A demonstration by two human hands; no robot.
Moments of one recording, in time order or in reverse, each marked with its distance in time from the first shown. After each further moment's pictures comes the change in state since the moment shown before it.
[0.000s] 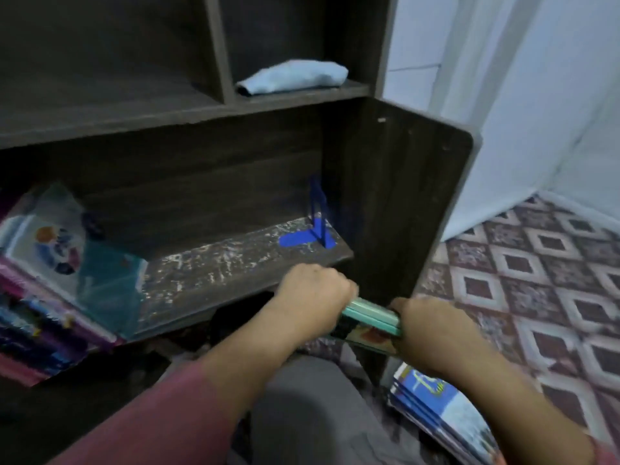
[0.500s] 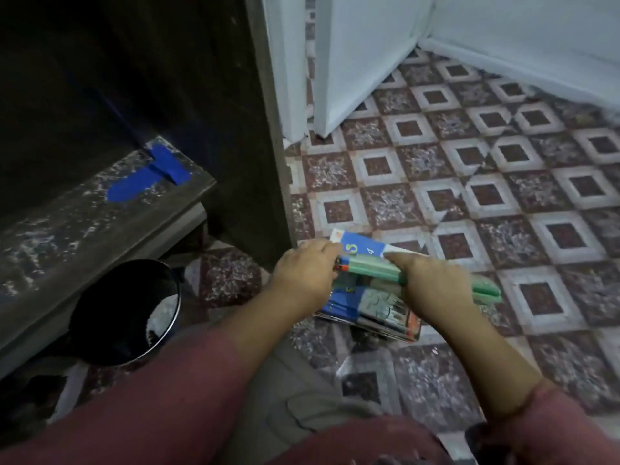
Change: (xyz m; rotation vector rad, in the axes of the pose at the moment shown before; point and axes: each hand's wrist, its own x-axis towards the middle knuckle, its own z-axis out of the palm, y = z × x) left_hand 0.129 0.148 0.145 -0.449 -0.181 0.201; right_hand -0.020 0.170 0.162 0.014 0.011 0.422
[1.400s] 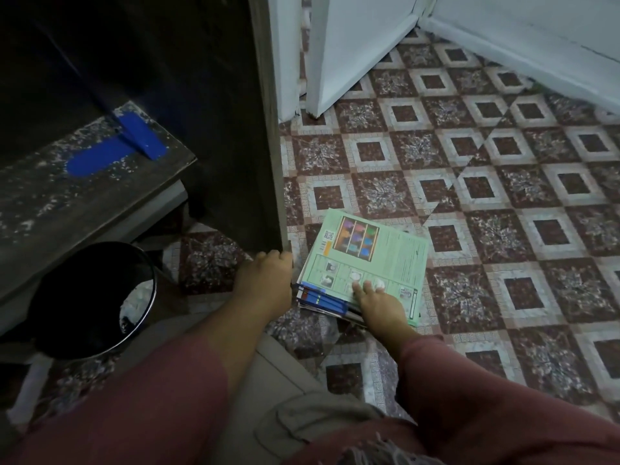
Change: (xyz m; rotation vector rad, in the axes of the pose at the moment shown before) left_hand -0.007 -0.042 0.045 0.085 -0.088 -0.260; right_hand 0.027 -0.023 0.162 -0.109 -0.419 -0.111
